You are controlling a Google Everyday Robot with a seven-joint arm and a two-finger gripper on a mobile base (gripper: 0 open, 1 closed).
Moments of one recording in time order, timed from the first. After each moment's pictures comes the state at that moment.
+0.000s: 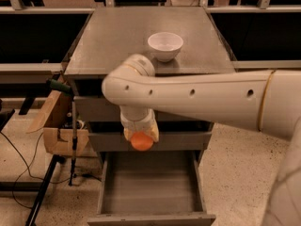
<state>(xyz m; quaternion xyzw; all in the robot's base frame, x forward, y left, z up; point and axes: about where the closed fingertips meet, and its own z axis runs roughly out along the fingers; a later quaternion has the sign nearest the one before) 0.545 0.019 0.685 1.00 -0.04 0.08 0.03</state>
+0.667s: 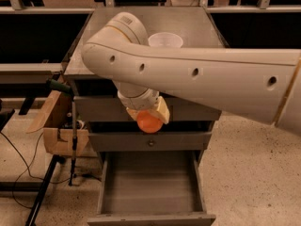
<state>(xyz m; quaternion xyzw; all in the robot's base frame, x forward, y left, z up) 0.536 -0.006 0.789 0.98 -0.12 0.12 0.11</state>
